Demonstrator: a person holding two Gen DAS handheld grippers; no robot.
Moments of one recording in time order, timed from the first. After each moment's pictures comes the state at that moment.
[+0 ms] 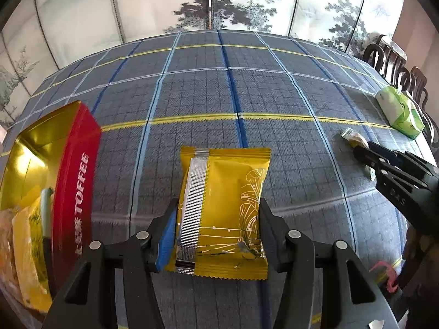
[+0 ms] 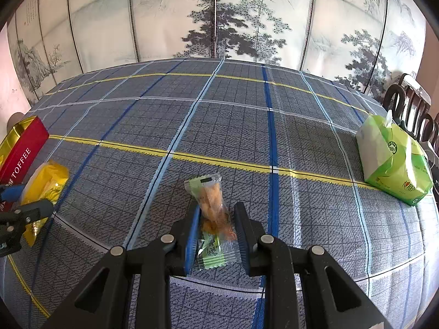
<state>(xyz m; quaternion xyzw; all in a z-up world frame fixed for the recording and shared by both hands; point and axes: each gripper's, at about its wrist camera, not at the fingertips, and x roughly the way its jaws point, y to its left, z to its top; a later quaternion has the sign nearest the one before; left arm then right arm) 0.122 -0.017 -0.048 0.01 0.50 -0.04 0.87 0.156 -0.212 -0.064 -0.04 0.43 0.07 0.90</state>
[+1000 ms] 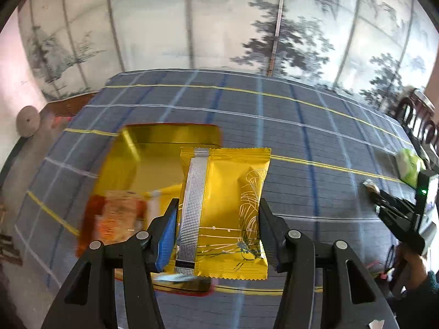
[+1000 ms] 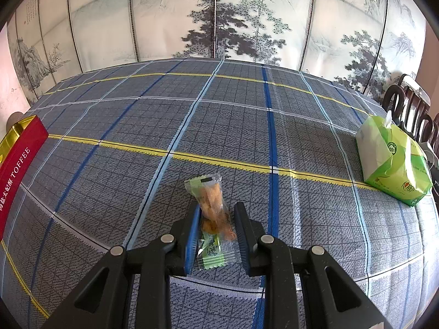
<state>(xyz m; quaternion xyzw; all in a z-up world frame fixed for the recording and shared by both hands) 0.067 0.094 0.043 -0.04 0.44 0.08 0.89 0.155 -0.211 -0.065 -0.04 0.43 0.07 0.90</state>
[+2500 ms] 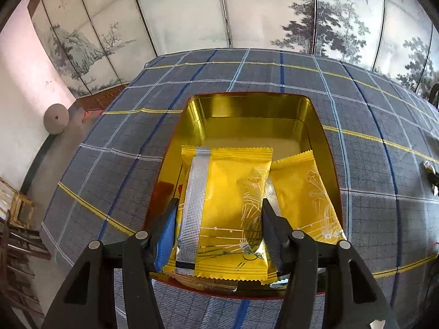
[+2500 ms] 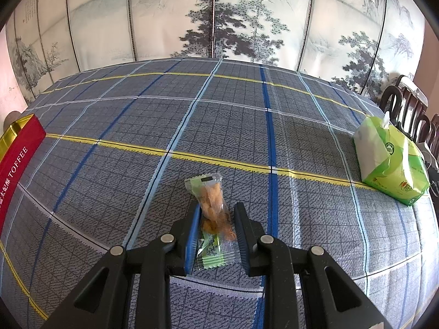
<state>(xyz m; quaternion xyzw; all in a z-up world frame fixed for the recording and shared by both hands) 0.051 0.169 0.001 0.00 0.47 0.15 0.87 0.157 -0.217 -0.064 -0.04 0.43 0.06 0.90</state>
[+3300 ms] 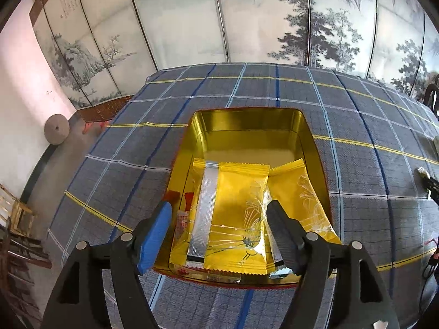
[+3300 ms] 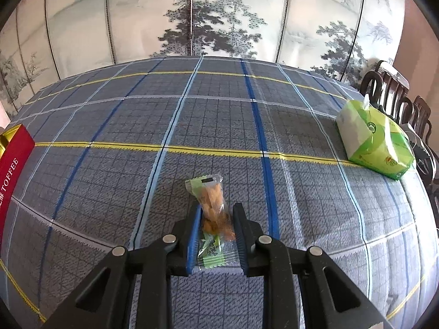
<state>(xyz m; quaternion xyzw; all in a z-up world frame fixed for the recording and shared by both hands) 0.035 0.165 0.021 0.02 0.44 0.15 0.89 0.143 -0.206 -0.062 -0.02 0.44 0.00 0.90</state>
